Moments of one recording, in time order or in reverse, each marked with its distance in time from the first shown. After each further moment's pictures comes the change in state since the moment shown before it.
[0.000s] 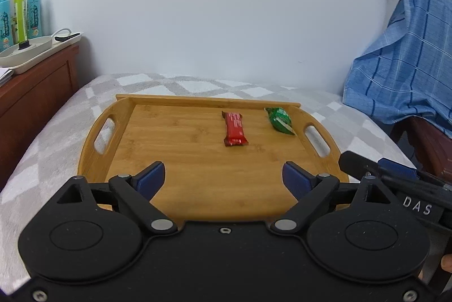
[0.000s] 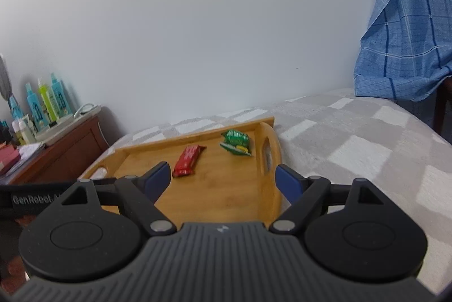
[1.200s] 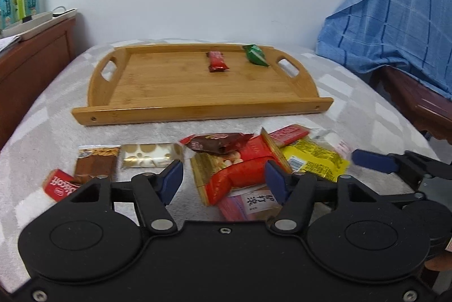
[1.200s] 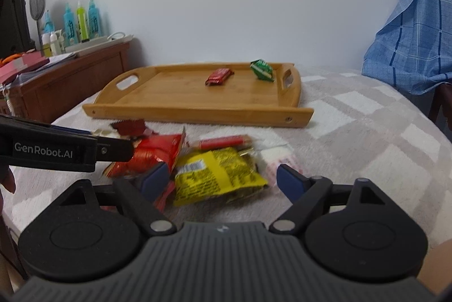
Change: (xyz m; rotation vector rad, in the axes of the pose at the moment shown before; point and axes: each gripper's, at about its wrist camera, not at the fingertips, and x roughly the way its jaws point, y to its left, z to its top) left arm -0.065 -0.002 -0.093 0.077 0.087 -0.068; right arm -0.072 0.040 -0.095 -0.223 0.124 0.013
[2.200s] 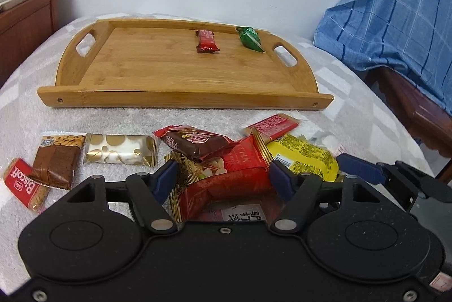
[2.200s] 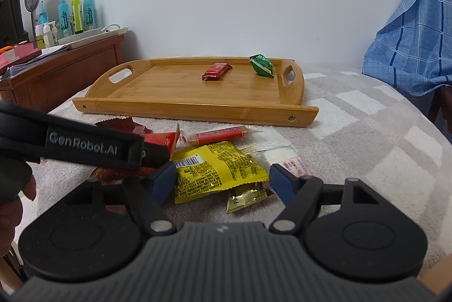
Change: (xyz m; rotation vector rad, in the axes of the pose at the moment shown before) left arm 0.042 -0.004 0.009 -0.077 0.084 -0.056; right arm 0.017 0.006 0.004 -0.017 0.012 -0.033
